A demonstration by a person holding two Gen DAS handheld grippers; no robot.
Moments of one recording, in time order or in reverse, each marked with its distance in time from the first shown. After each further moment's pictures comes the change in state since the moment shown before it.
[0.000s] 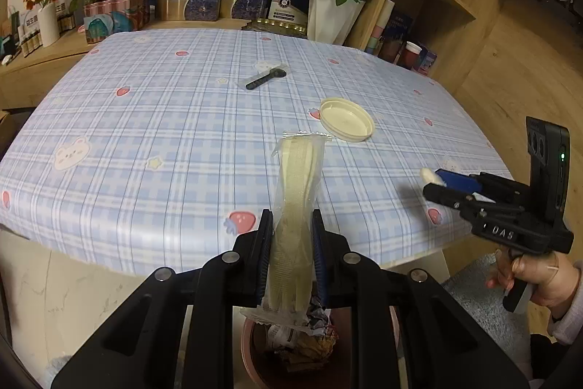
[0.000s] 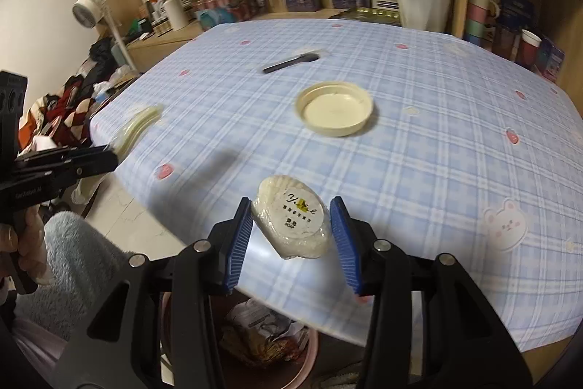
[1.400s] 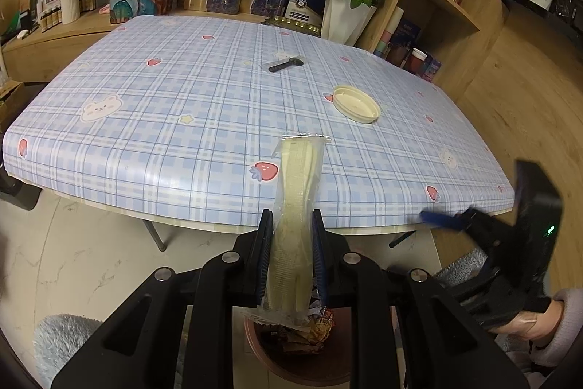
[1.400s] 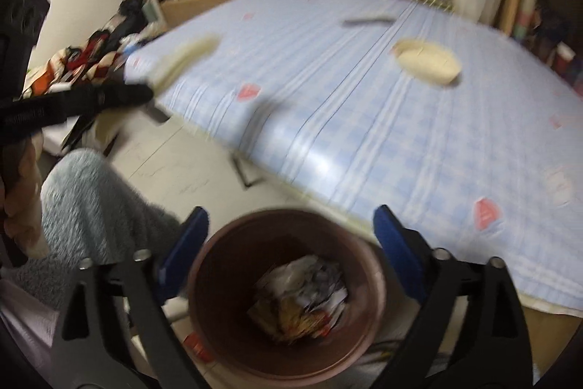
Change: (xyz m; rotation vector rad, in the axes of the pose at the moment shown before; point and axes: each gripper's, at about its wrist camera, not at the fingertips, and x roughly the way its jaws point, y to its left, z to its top) left arm -0.034 0.022 -0.046 -0.069 -0.013 -0.003; right arm 0.011 0.090 -0.058 -0.119 0.047 0.020
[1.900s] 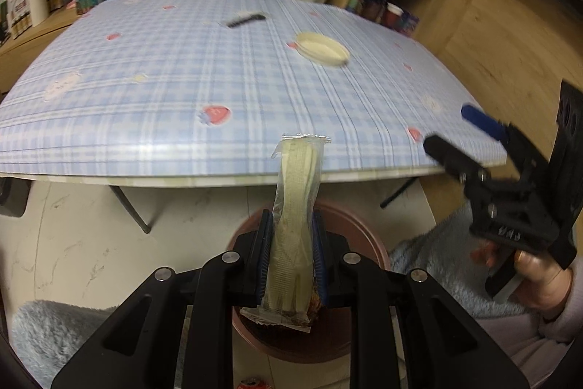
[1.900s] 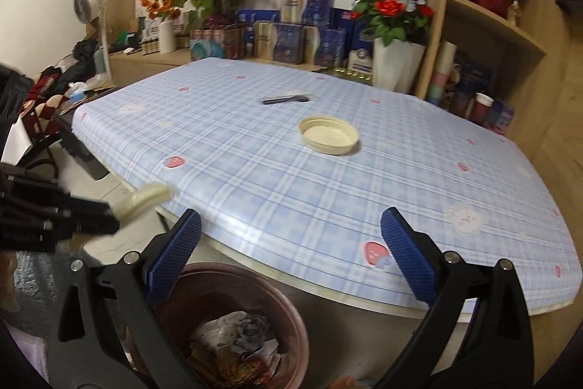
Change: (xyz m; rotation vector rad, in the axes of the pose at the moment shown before) left arm 0.028 -0.035 -0.038 0.109 0.123 -0.051; right arm -0.051 -0.026 -0.010 0.010 -0.288 -0.289
